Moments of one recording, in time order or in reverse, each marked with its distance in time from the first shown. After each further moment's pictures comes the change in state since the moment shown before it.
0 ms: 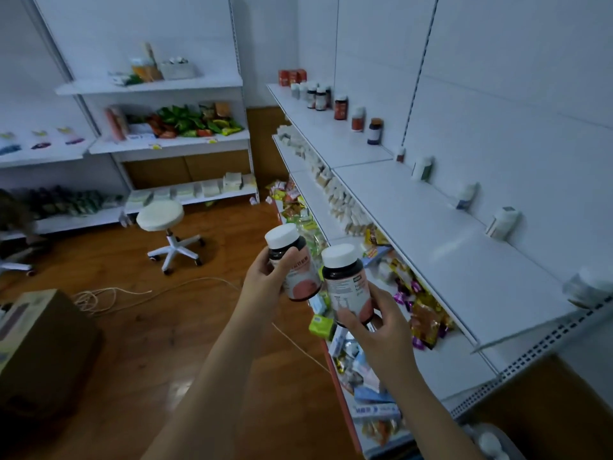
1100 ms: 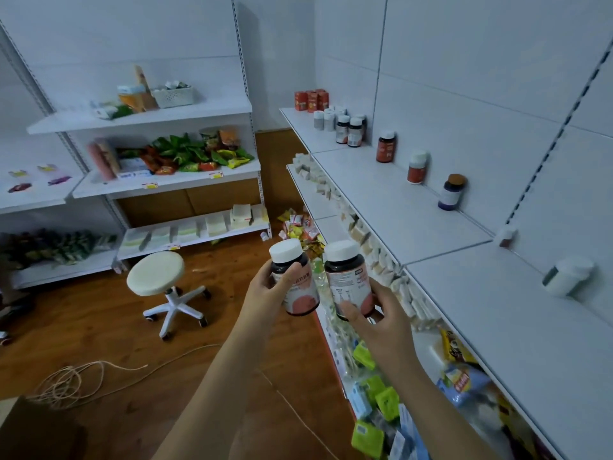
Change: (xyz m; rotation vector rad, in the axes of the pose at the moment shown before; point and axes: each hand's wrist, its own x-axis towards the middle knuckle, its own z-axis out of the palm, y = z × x) left_hand 0.455 0.058 -0.098 0.181 0.029 -0.049; right_hand 0.446 0.069 0.183 -0.071 0.041 0.037
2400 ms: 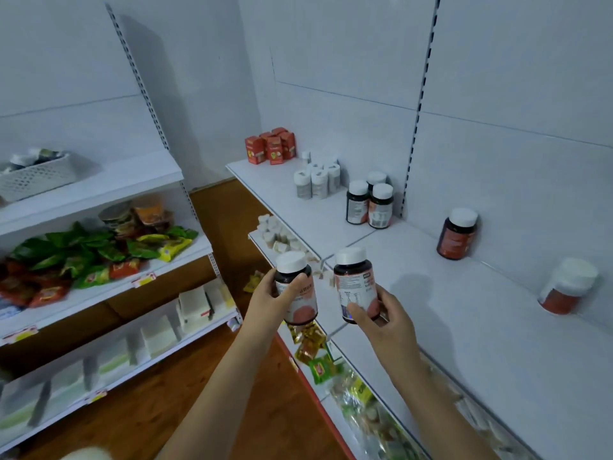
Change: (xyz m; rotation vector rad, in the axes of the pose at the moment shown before) left_hand 0.673 0.076 -0.038 0.191 -0.269 -0.011; right_hand 0.588 0.106 0.215 0.039 0.340 0.161
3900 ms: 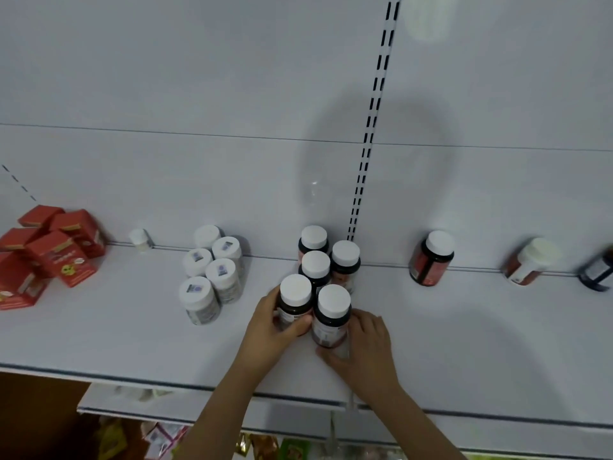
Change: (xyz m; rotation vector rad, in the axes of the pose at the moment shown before) left_hand 0.415 -0.009 0.065 0.290 -0.976 0.399; right_hand 0.249 0.066 0.119 -1.076 0.620 0.273
